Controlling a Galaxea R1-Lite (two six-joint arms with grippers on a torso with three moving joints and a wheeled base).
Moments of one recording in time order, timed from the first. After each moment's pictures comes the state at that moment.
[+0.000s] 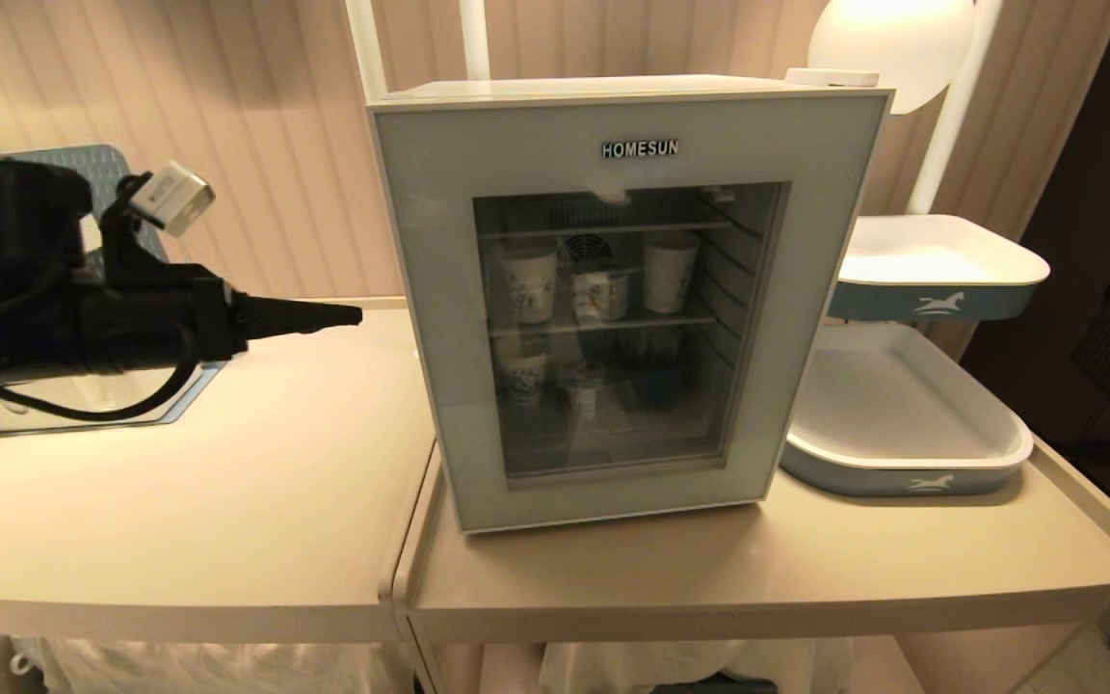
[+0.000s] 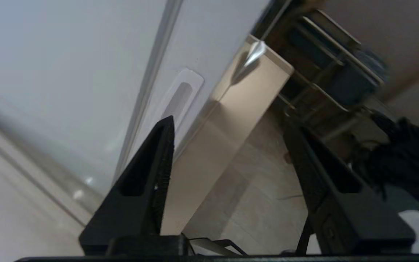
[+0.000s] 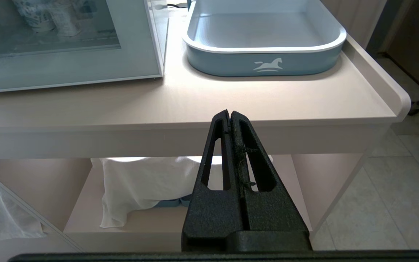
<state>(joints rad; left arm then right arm) 0.06 1.68 -1.18 -0.18 -1.12 -0.08 0.00 0.00 -0.03 0.08 0.01 -0.01</state>
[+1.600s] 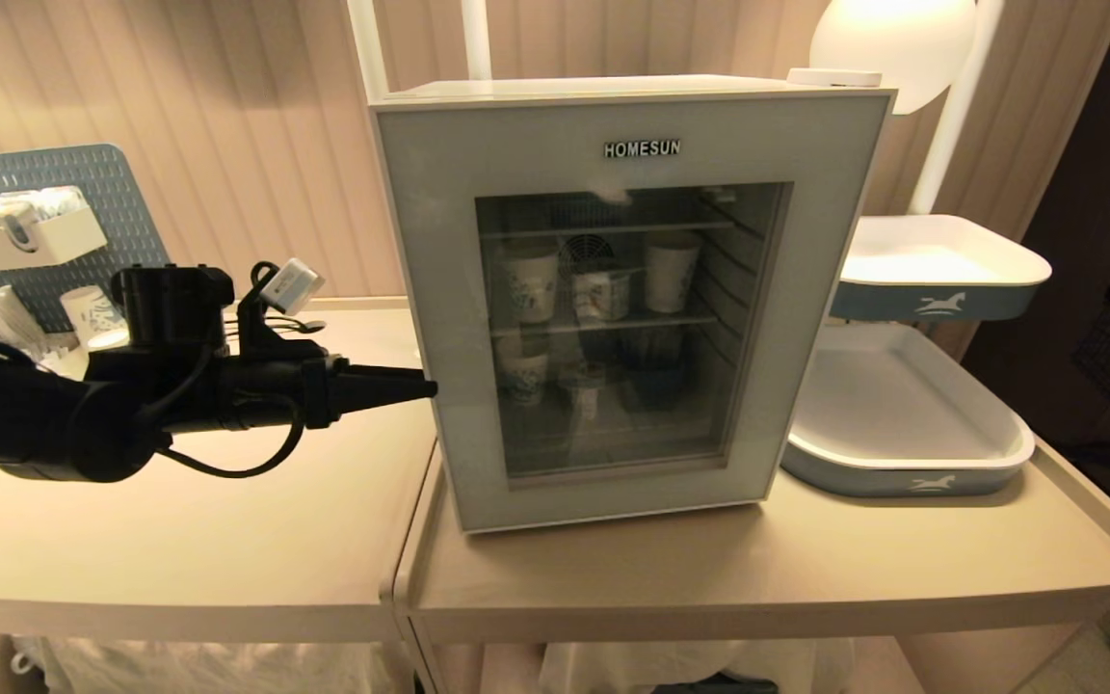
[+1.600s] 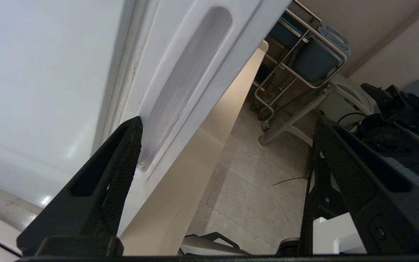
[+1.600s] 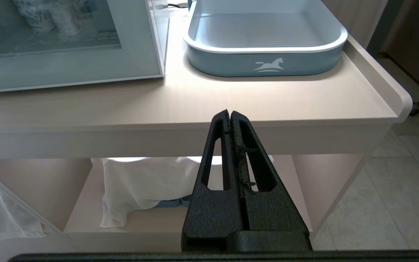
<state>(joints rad) -0.07 1.88 -1.03 -0.53 -1.20 -0.11 0.00 0.00 -0.03 0.08 0.01 -0.01</state>
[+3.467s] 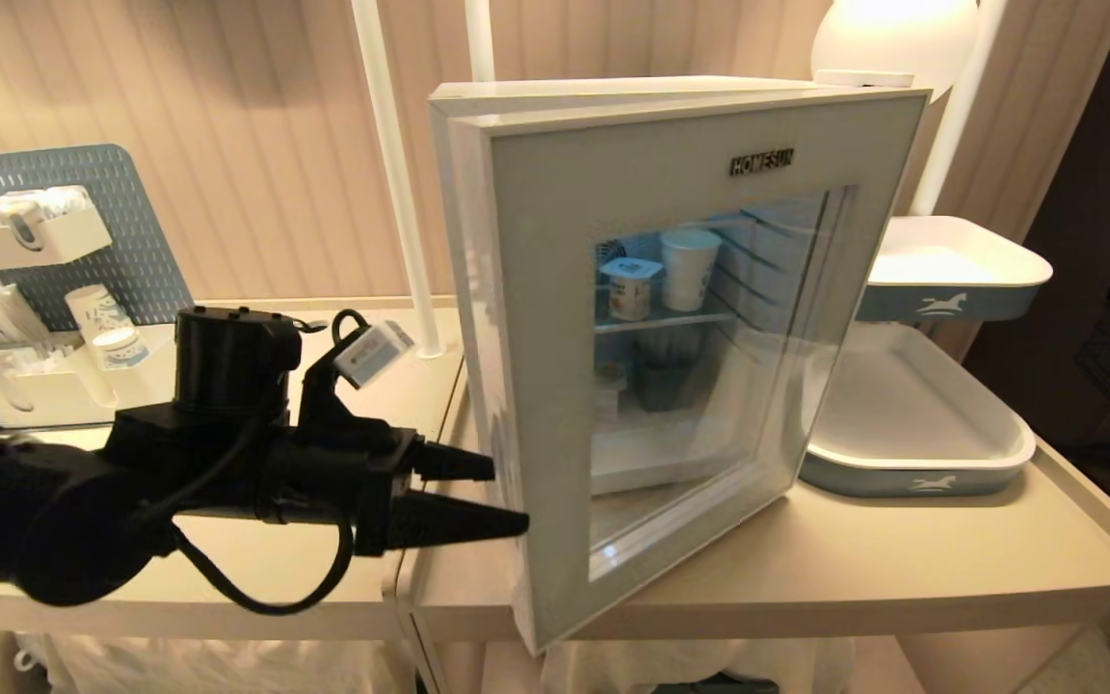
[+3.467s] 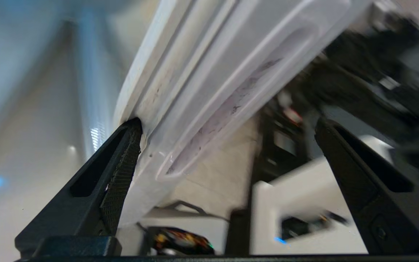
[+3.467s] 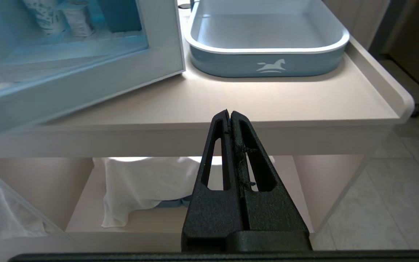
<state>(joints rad) -0.41 1.68 -0.79 -0.51 -1.10 -0.08 0.00 0.00 -0.03 0.08 0.01 -0.01</state>
